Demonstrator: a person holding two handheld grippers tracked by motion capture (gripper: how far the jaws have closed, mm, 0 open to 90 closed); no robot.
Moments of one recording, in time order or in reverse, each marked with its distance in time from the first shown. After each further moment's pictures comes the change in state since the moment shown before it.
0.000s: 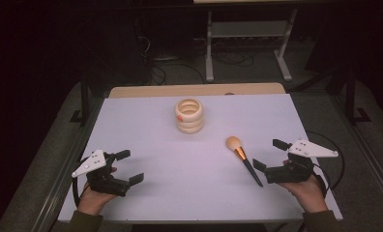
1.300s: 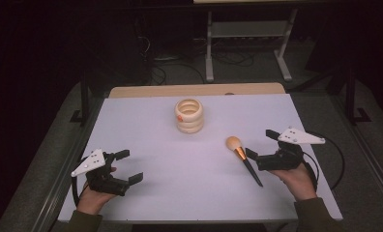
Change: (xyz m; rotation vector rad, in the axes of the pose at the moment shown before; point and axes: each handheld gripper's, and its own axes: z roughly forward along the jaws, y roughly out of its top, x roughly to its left) left arm 0.002 0.000 -0.001 -0.003 0.001 -0.005; right arm -0.007 0.017 0.029 0.010 -0.018 -0.005
